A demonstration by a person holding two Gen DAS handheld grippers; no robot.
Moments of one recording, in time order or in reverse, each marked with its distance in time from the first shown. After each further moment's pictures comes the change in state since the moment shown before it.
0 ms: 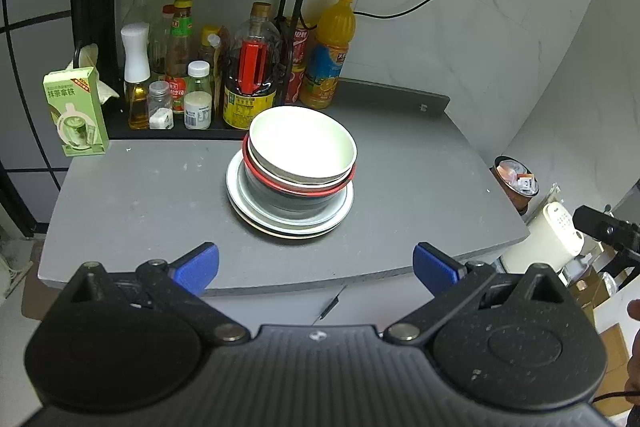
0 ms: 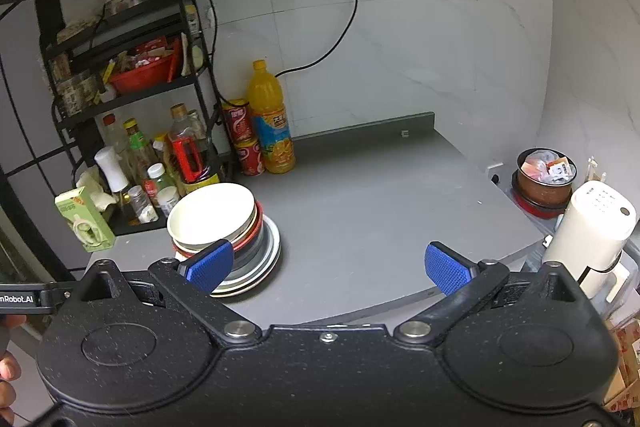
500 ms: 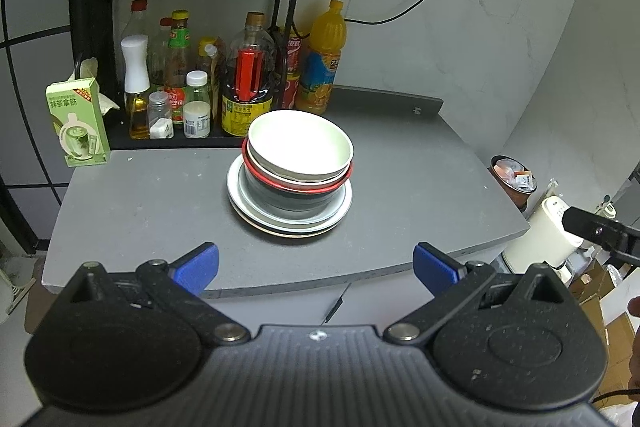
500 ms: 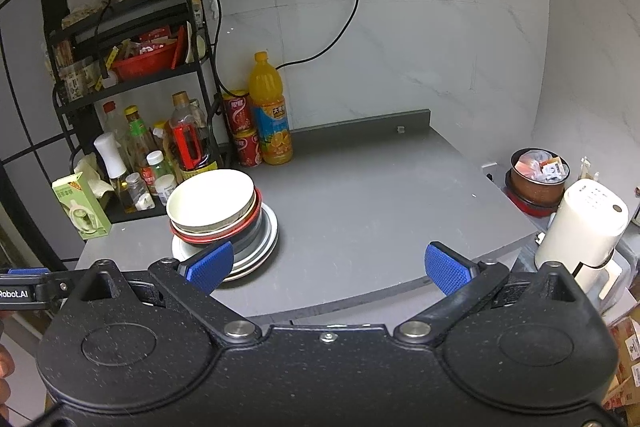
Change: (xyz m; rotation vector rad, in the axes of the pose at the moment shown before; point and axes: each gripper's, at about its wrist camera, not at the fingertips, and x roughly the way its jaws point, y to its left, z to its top) left arm -0.009 -0.002 -0.022 0.044 -0.052 -0.006; right arm -0.010 0.007 -0.019 -0.013 -0.002 -0.028
